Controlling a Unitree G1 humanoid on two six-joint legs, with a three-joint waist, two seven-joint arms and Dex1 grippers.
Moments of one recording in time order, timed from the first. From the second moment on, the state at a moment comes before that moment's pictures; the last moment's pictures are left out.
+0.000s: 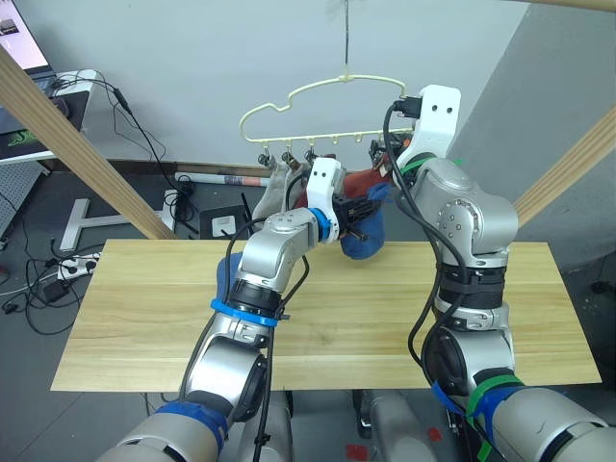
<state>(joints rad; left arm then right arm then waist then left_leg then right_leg) -0.85 0.04 -0.07 0.32 -0.23 0.60 -0.56 -0.97 0.02 -0.20 -0.05 0.19 0.98 -0.12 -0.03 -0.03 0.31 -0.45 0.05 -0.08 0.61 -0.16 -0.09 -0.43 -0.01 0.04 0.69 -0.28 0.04</state>
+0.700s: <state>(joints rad) -0.93 0.00 0.00 0.40 -0.27 0.56 -0.51 -0.97 0.02 -0.20 -0.08 0.19 1.01 -0.14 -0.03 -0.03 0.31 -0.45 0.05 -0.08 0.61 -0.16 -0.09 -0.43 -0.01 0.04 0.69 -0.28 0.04</state>
